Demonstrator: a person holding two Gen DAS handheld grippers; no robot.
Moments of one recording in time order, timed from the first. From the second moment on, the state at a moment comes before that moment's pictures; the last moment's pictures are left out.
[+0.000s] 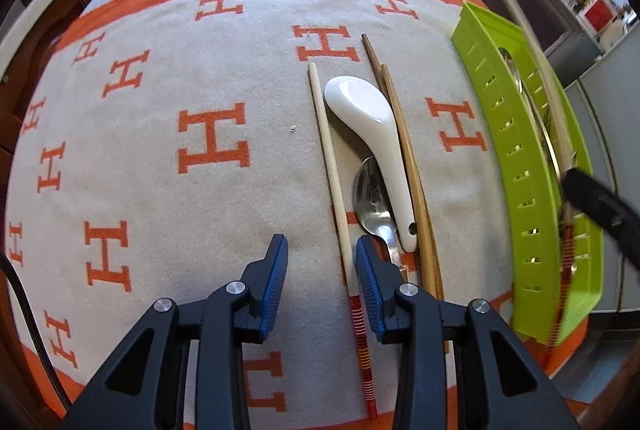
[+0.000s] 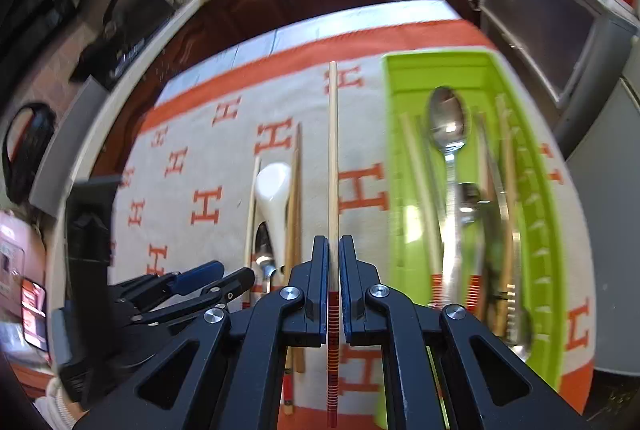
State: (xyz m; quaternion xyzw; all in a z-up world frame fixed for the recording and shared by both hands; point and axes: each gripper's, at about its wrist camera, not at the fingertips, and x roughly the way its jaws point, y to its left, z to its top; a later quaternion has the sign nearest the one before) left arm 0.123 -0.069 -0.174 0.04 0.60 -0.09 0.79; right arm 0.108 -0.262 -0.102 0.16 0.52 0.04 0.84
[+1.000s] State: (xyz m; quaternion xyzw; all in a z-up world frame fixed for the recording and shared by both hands) left arm 0.107 -0.100 -0.097 -0.06 0.58 -0.18 0.80; right arm 0.081 -0.374 -0.116 0.21 0.48 -0.06 0.85
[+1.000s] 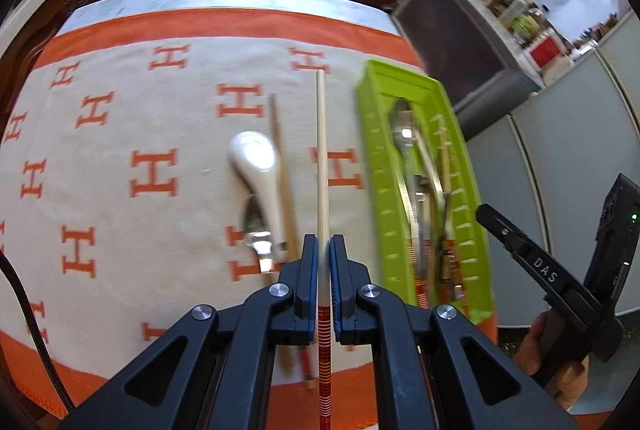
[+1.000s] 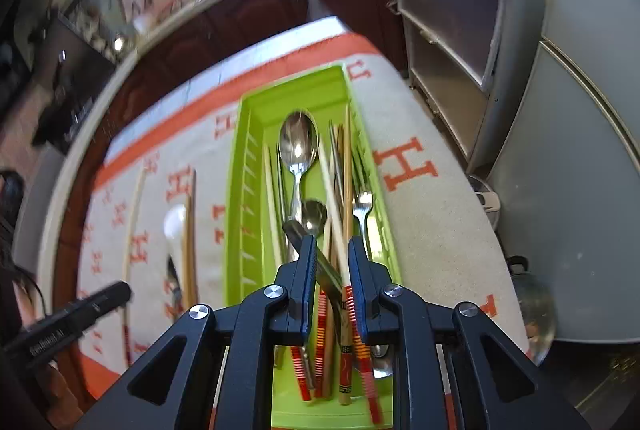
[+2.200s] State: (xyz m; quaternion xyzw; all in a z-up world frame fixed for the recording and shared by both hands) left arm 0.109 -0.087 -0.093 0.02 0.54 -0.16 0.83; right arm 0.064 -0.329 -0.103 0.23 0.50 -0.01 0.83
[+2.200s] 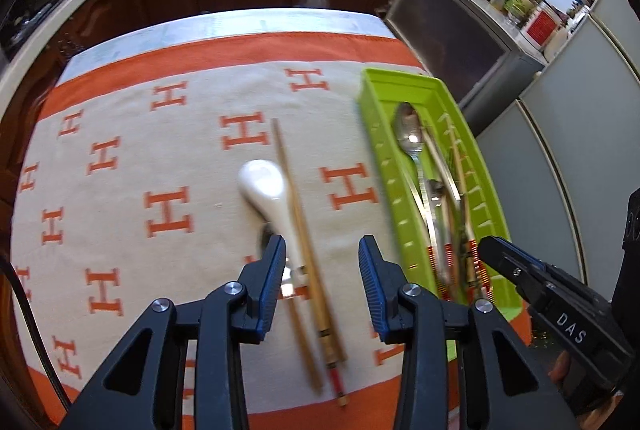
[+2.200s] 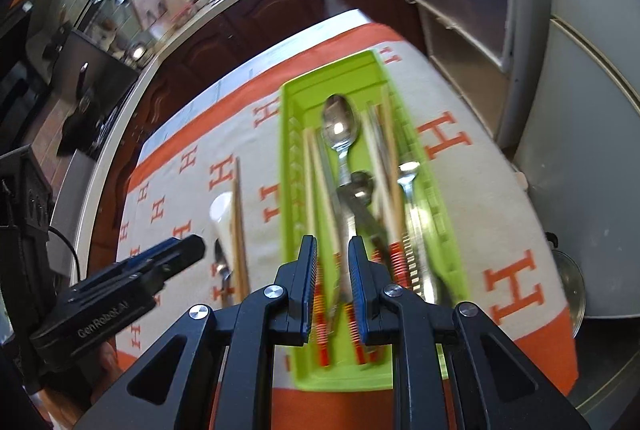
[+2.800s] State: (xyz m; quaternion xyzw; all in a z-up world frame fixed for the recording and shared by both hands) left arm 0.095 0.002 -0.129 0.00 0.56 -0.10 0.82; right arm 0.090 -0.221 -0.120 0.16 0.56 0.08 0.81
